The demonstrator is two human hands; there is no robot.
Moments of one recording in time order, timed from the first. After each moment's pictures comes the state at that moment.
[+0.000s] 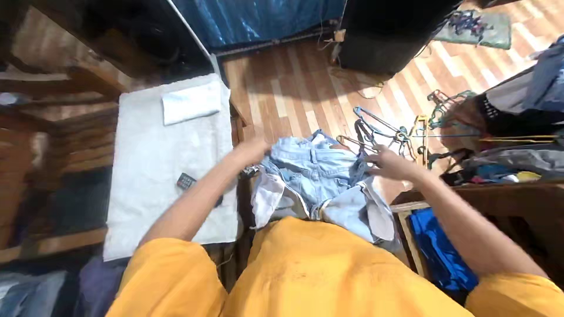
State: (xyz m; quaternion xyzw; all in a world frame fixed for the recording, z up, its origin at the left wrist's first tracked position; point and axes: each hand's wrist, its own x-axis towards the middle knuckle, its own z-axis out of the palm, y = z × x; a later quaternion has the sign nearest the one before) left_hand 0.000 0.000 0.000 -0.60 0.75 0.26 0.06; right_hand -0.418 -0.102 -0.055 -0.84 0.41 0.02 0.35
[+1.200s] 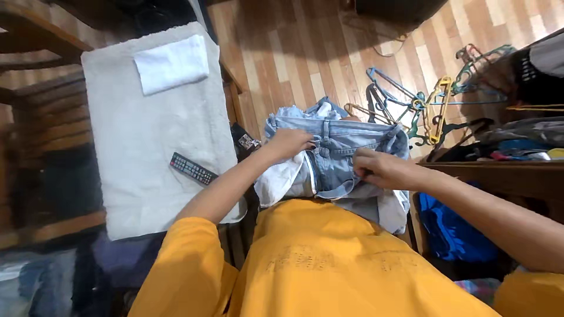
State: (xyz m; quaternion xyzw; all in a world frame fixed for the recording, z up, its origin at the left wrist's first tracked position) left_hand -0.071 -0.009 -0.057 -0.53 0.79 0.31 0.02; right_hand -0.367 -0.046 -0.020 -0.90 0.19 0.06 0.40
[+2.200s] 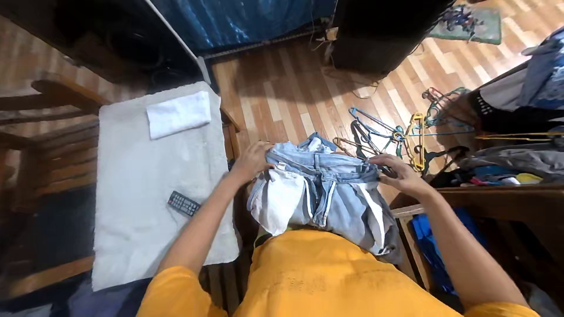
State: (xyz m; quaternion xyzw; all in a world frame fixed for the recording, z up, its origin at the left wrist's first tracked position) left_hand 0.020 -0.005 -0.067 -0.57 0.76 0.21 -0.21; right_hand -0.457 -0.106 -0.097 -0.78 0.41 -0.14 0.46
